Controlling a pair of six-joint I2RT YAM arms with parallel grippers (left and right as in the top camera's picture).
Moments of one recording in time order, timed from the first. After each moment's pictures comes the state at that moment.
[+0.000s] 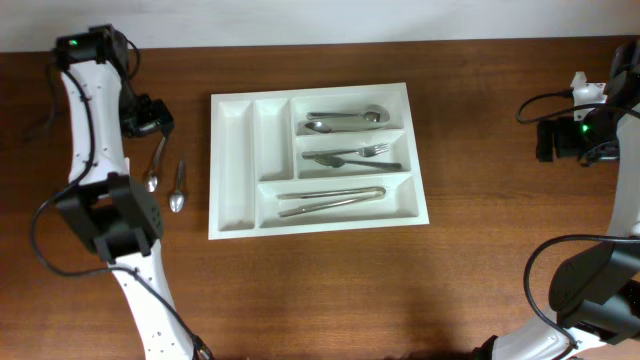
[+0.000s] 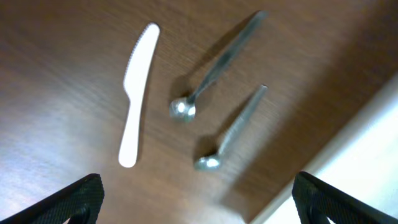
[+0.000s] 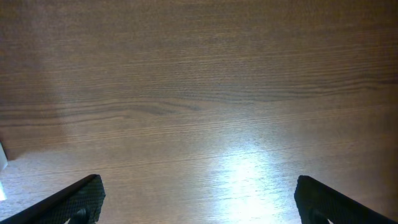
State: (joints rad) left arm 0.20 2.44 2.54 -1.68 -0.10 -0.32; right arm -0.40 1.85 1.85 -1.33 0.04 -0.33
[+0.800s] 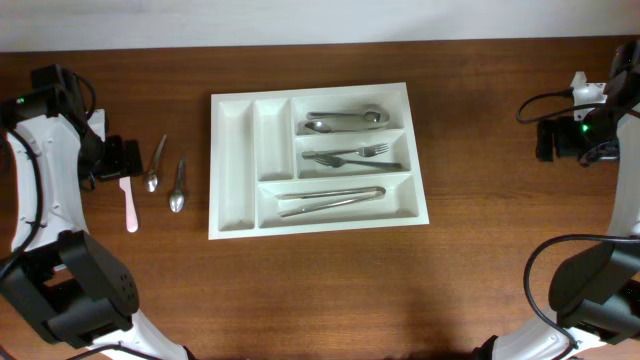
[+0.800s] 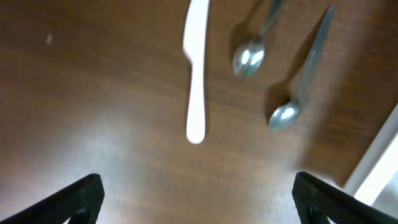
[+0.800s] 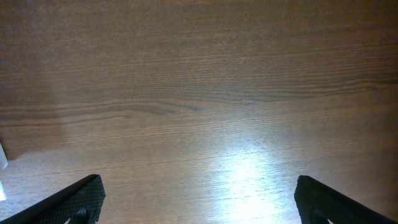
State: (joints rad) left arm 0.34 1.92 1.76 -1.28 -0.11 0.09; right arm -0.40 1.85 1.85 -1.33 0.04 -0.33
